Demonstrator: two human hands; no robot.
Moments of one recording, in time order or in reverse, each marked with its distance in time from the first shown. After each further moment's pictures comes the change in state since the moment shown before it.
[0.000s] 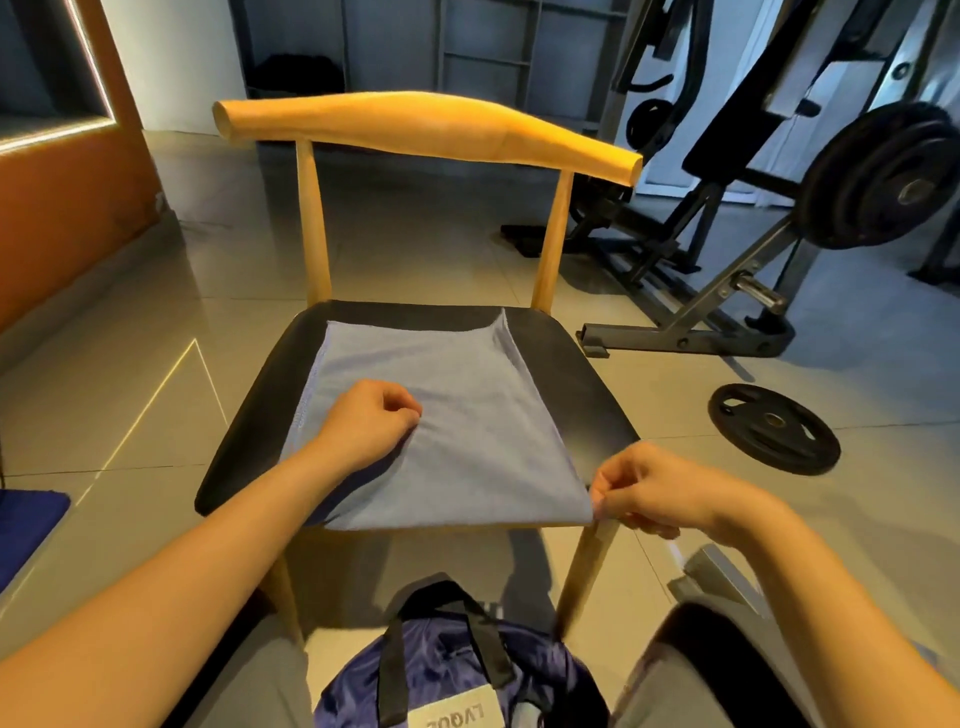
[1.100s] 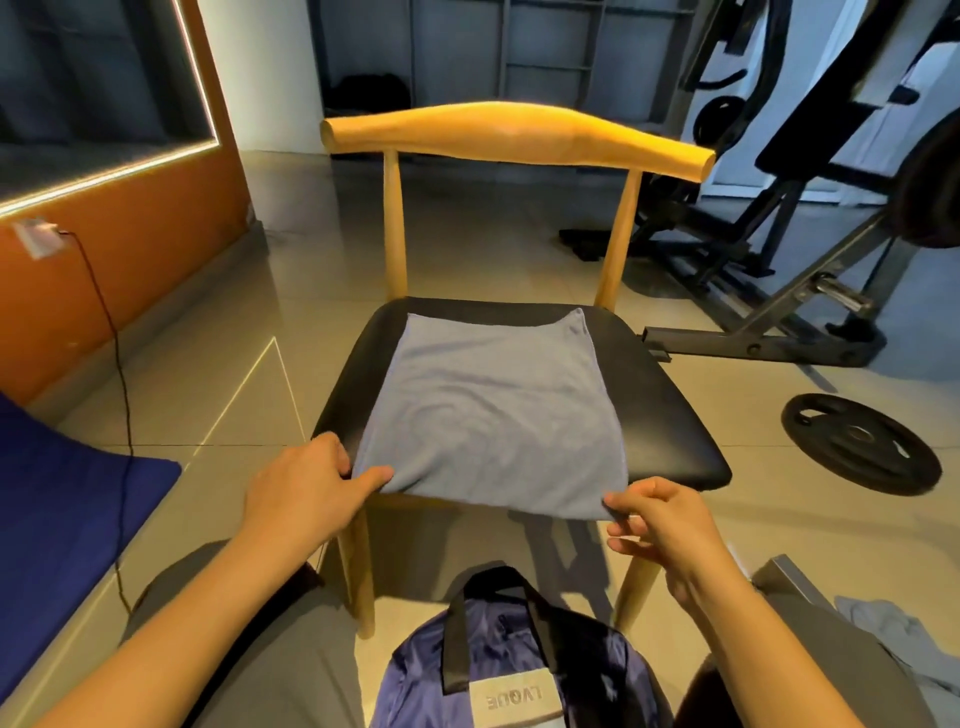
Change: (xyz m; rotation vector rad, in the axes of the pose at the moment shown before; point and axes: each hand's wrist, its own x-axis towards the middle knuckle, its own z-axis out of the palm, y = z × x) left_hand -0.115 -0.077 -0.056 0.558 0.292 -0.201; right_hand 0.018 0.001 0.105 0.876 0.470 0.116
